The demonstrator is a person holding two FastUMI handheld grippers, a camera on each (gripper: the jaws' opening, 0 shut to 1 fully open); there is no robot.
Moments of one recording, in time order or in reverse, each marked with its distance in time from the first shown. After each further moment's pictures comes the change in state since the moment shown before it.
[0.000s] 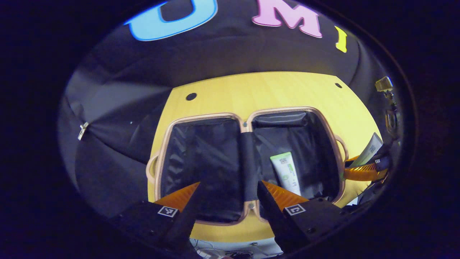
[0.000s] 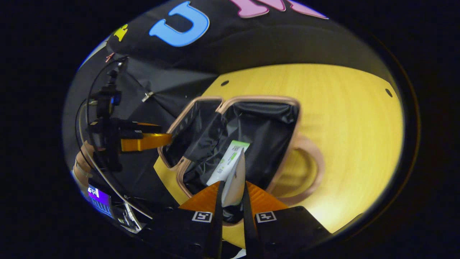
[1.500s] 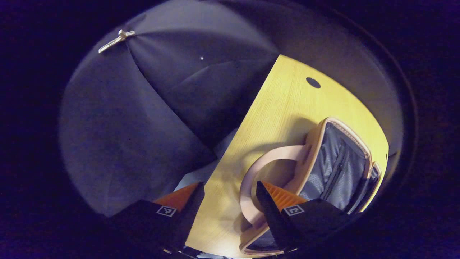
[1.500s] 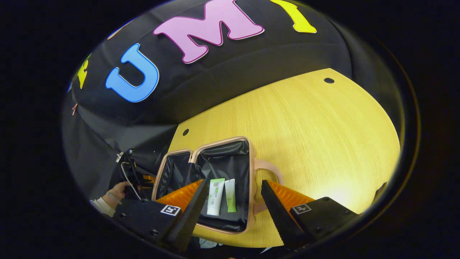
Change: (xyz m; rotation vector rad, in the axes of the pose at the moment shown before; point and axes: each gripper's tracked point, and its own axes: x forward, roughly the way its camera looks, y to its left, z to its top) left arm 0.168 0.229 -0.032 -0.458 0.262 0.103; right arm -0.104 -0.034 0.067 0.344 -0.385 -0.279
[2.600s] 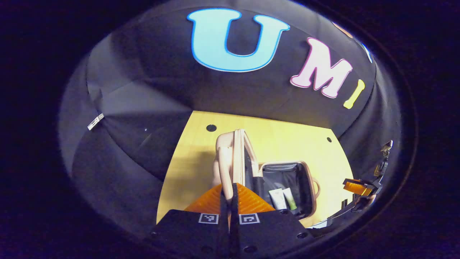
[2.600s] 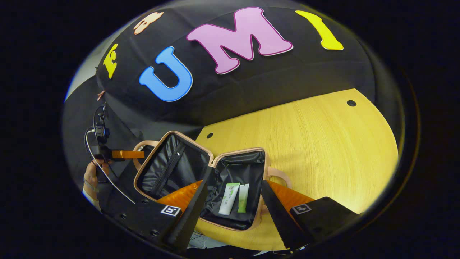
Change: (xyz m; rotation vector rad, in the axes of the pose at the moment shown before) left arm -0.317 -0.201 -0.017 0.340 -0.475 -0.363; right arm -0.043 0.021 0.041 -0.145 -0.056 0.216
